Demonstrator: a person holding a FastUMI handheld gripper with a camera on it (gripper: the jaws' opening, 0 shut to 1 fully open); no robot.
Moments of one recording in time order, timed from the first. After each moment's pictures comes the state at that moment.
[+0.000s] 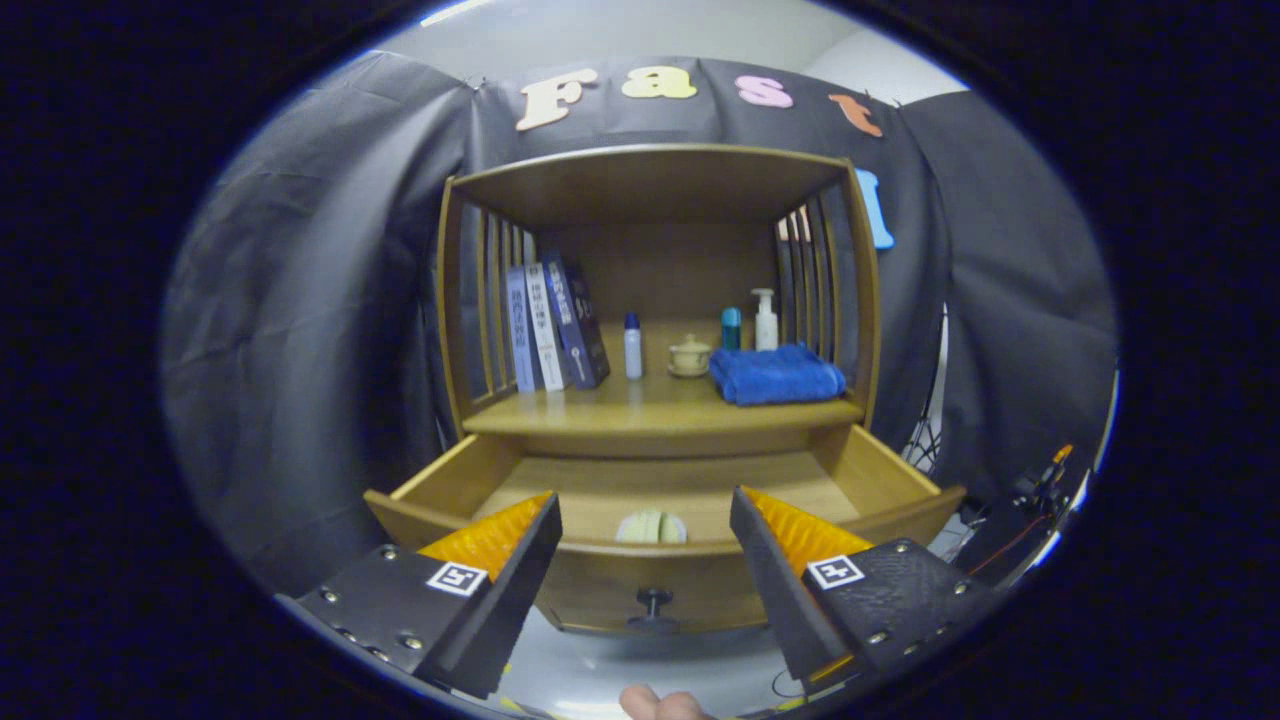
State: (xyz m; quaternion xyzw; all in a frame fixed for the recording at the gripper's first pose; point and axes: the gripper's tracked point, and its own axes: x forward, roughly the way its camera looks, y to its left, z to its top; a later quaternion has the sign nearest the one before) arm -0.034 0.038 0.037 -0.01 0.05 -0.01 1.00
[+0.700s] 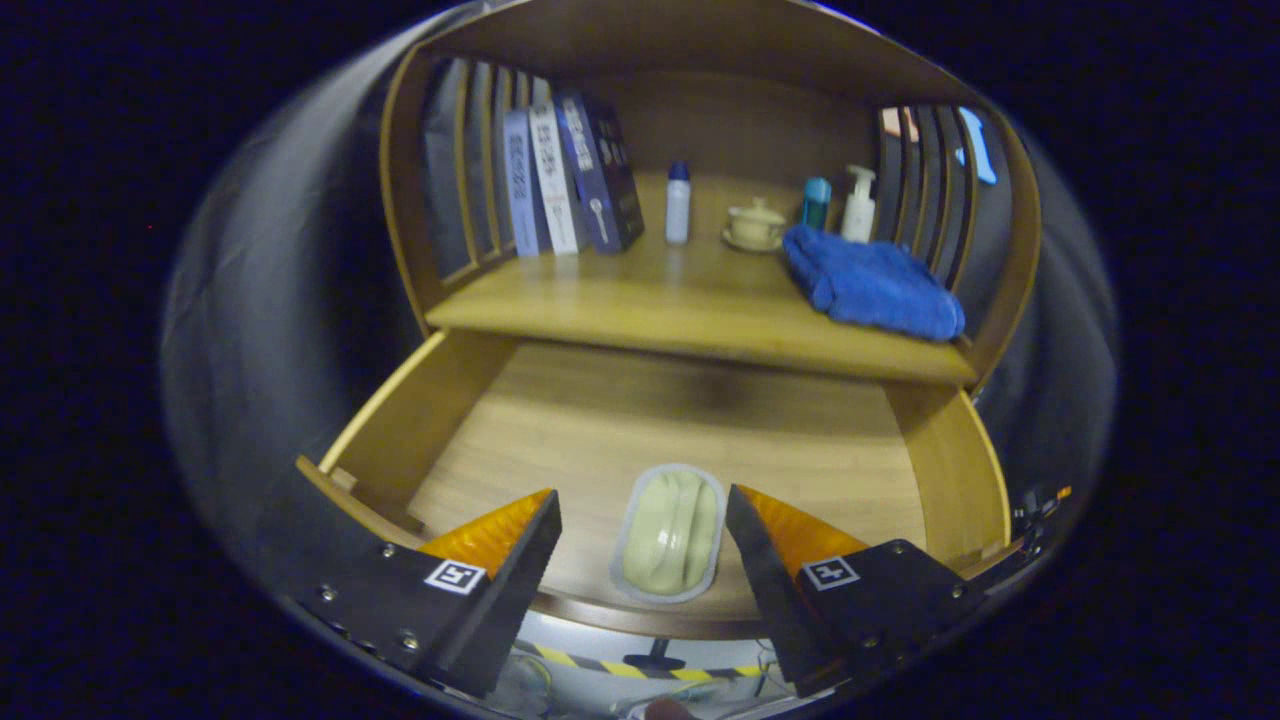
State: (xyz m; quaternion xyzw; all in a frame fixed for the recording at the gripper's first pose) arm 0.061 0.046 -0.072 -0.04 0.35 0.02 0.94
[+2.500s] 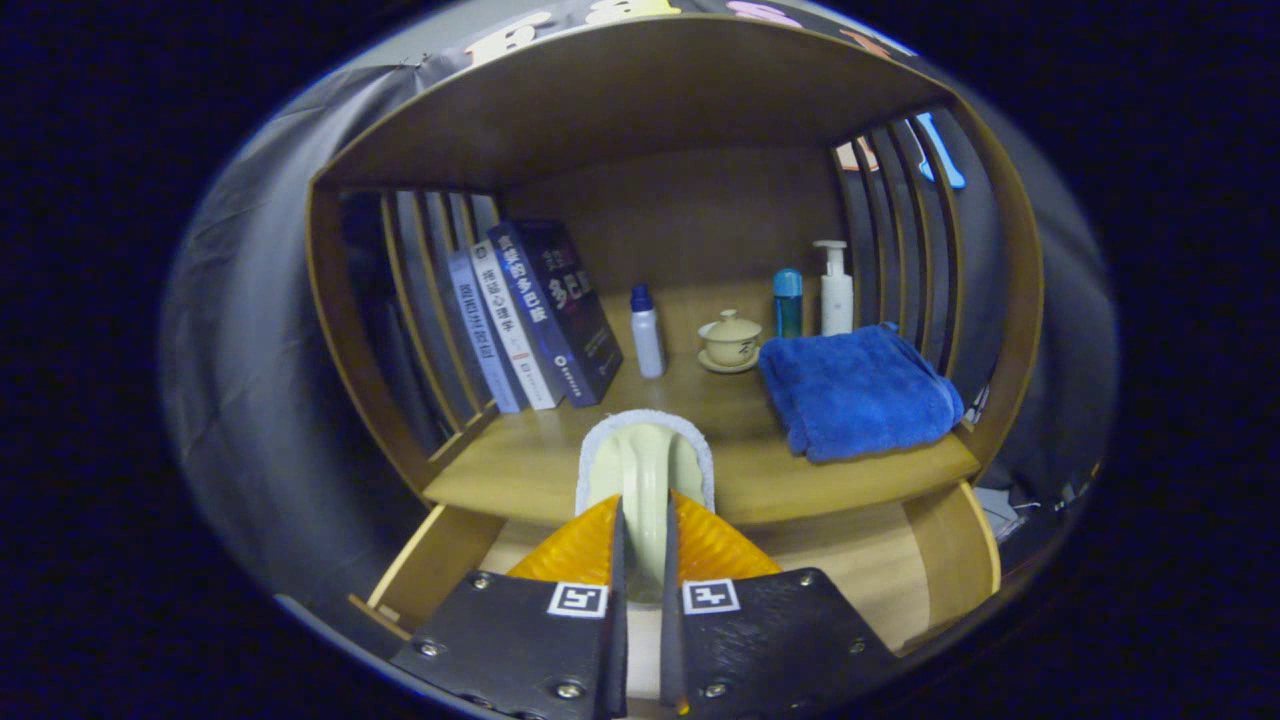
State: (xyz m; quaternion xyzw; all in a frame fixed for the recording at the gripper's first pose) arm 0.161 0.031 0.048 0.03 0.18 0.03 0.98
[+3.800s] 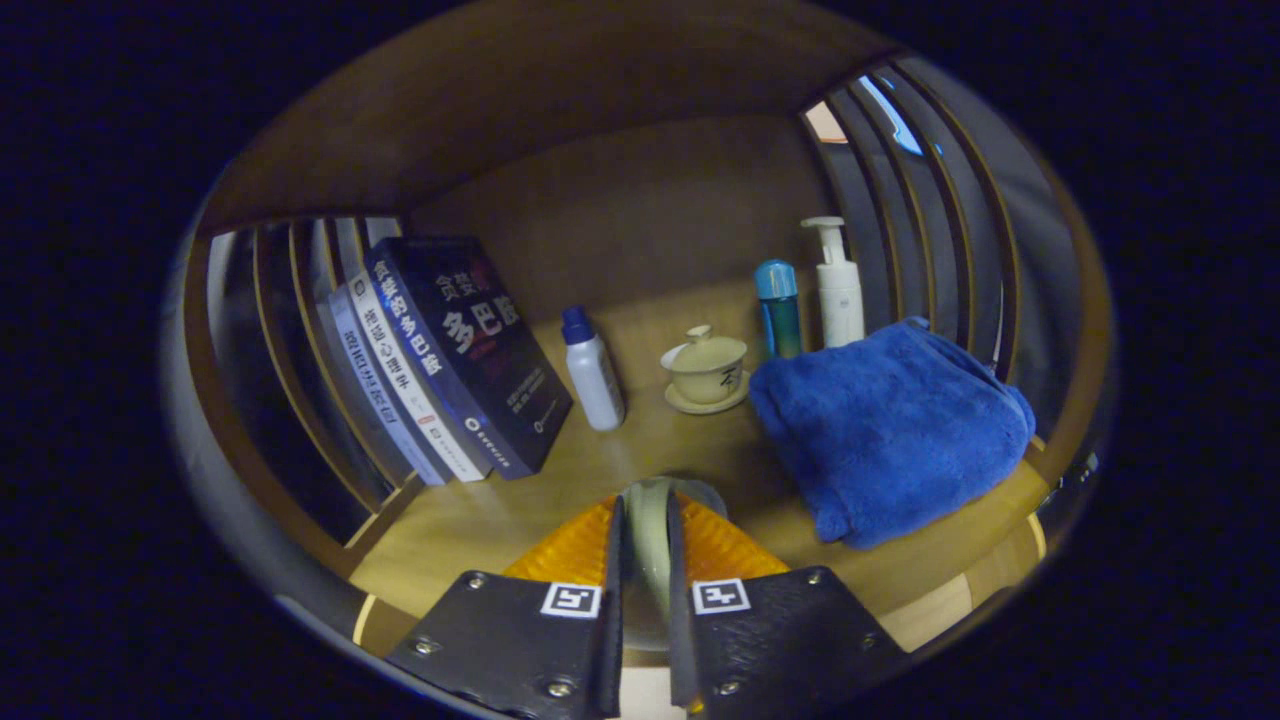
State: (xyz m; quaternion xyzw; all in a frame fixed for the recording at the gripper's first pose) arm 0.287 0.010 0.029 0.09 0.15 -0.02 0.98
